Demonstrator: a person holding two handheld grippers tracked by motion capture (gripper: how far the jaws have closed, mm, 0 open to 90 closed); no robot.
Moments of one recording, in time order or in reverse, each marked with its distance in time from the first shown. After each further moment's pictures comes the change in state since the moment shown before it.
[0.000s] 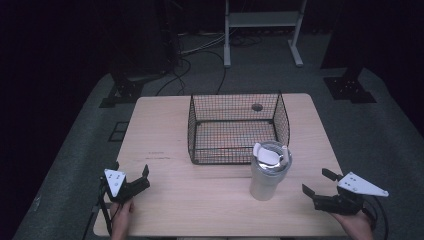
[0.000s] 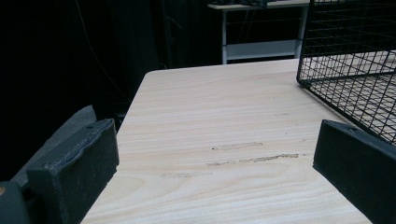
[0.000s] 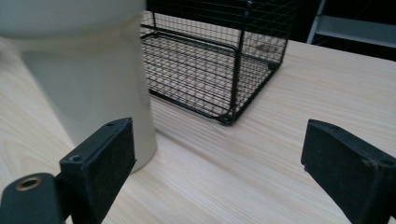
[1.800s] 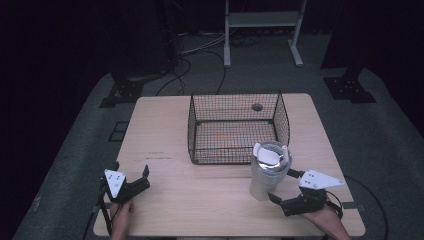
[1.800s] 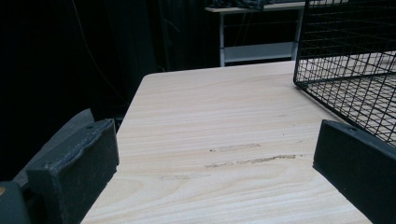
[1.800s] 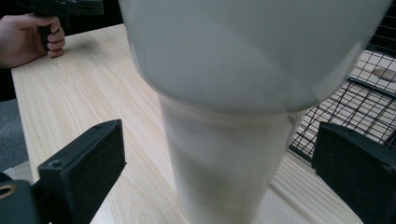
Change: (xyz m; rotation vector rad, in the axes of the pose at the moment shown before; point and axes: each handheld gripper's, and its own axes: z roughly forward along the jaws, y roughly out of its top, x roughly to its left) left arm 0.000 0.000 -0.001 -0.010 -0.010 0.009; right arm 0.062 0.030 0.049 0.040 0.272 -0.119
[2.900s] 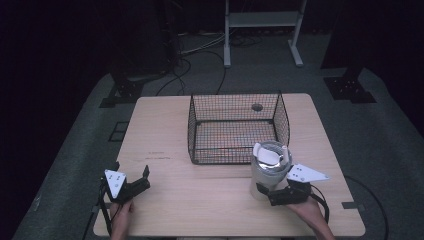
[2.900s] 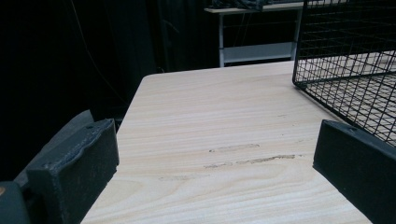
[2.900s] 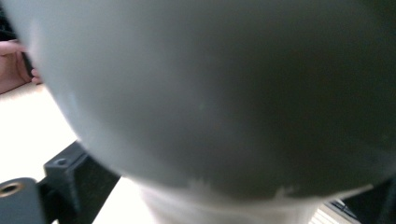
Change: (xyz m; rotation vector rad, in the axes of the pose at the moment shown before) left arm 0.000 0.000 0.000 -0.003 -0.003 0.006; right arm -0.006 -0.003 0.040 -0.101 -0.006 0.030
